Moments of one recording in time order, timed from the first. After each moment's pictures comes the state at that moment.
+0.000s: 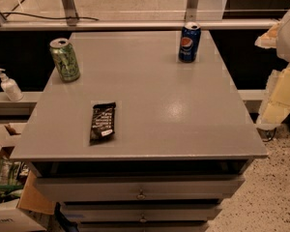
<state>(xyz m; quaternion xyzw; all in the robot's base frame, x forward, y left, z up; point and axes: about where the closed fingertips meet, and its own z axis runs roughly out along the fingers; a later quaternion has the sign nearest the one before) 0.438 -0.217 0.976 -0.60 0.78 -0.03 0.16</state>
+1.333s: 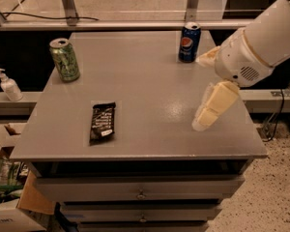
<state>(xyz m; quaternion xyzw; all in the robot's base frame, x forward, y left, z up) 0.479 -0.125 0.918 -0.62 0.73 0.12 0.26</state>
